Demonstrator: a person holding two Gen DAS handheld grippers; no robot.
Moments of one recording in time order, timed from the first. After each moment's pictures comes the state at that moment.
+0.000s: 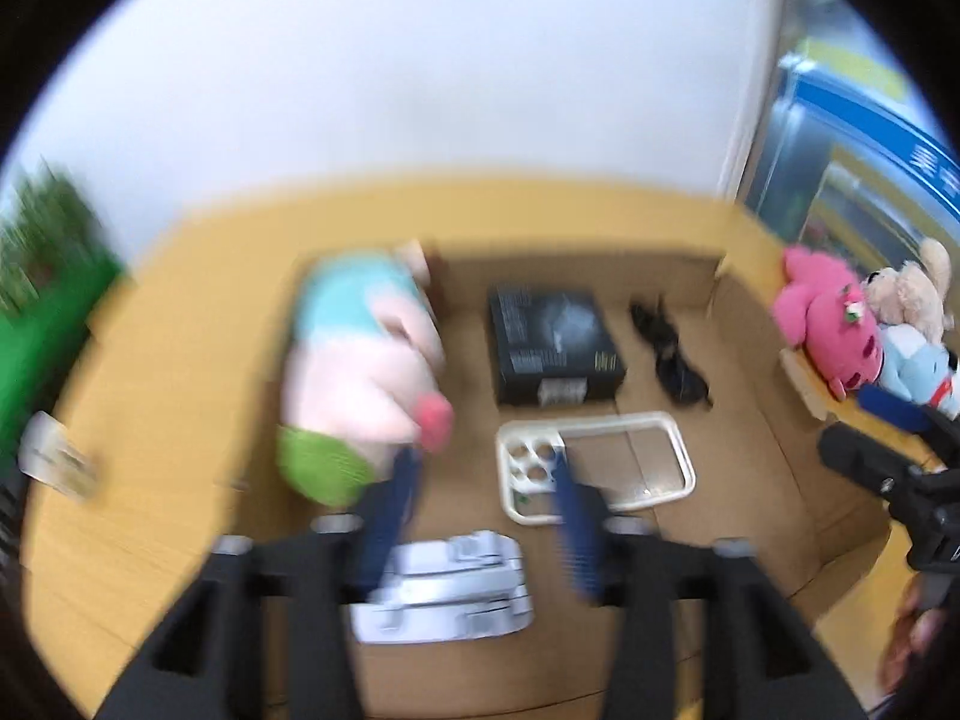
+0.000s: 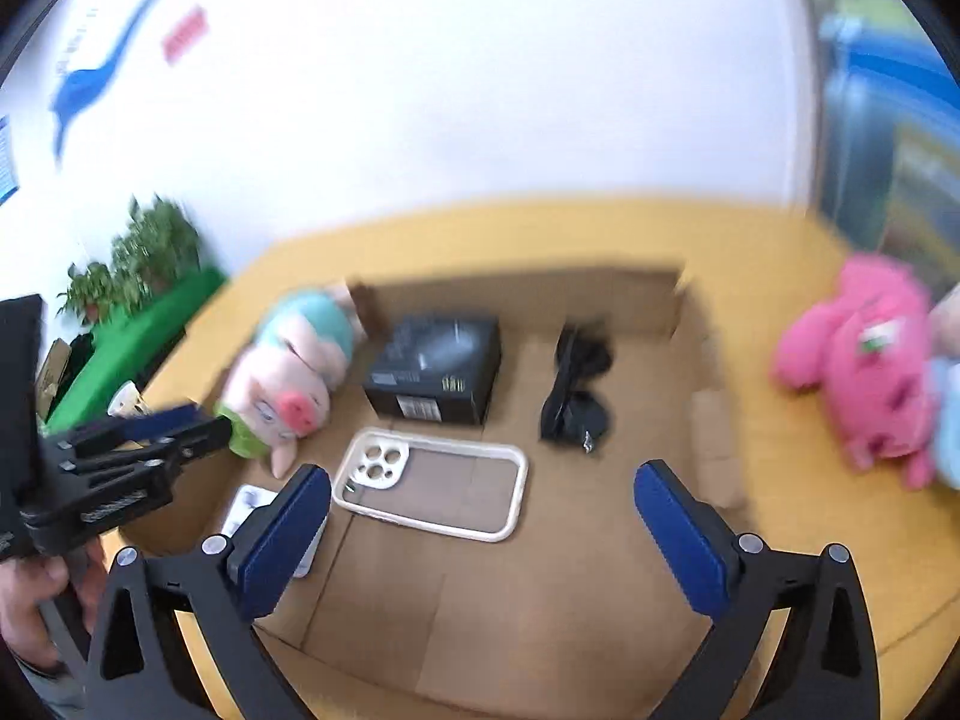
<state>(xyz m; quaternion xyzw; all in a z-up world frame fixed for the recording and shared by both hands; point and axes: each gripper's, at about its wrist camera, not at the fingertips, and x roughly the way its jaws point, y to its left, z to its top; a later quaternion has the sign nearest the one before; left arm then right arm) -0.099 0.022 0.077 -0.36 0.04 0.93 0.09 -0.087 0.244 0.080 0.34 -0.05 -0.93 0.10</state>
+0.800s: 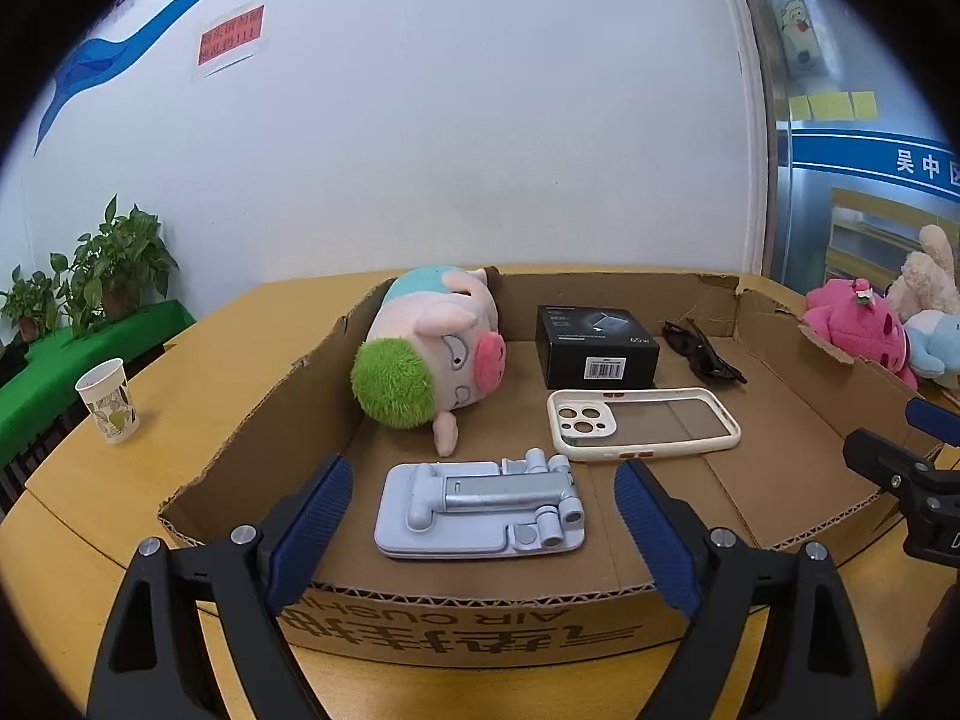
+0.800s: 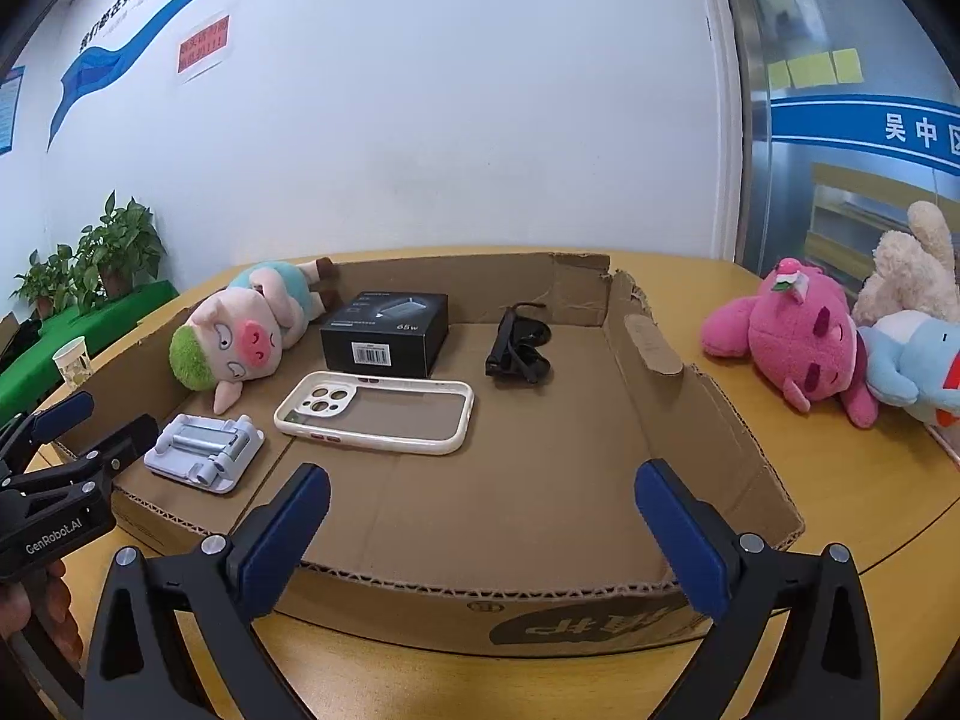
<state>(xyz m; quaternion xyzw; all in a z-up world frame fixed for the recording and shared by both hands) -0.019 0.012 -0.010 -0.22 0.03 0.97 0.03 -0.016 0.232 0.001 0.25 -0.01 -0.97 0.03</state>
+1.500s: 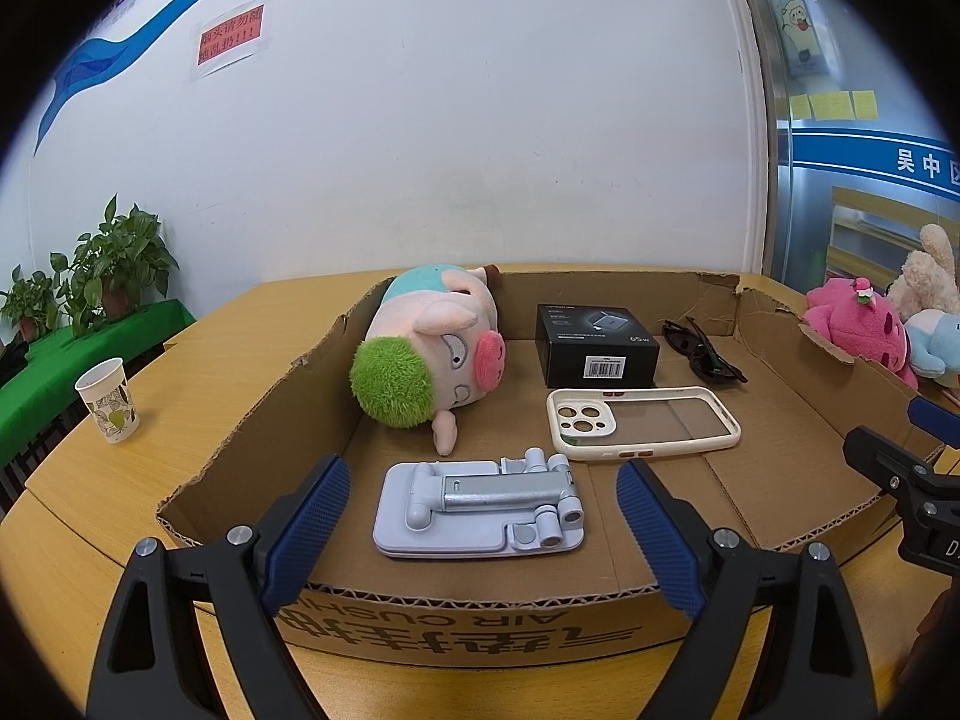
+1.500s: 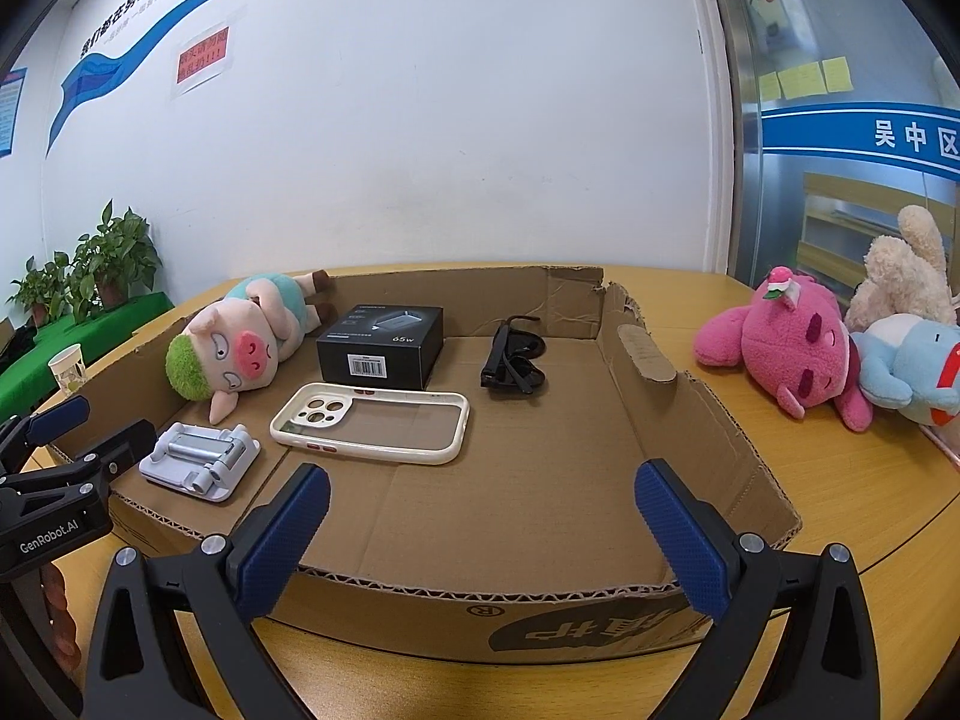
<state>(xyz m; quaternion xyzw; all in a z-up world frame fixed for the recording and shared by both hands) -0.021 0.011 -0.011 -0.22 0.03 0.97 0.03 -0.013 0.230 0.000 0.23 -0.01 -0.97 0.02</state>
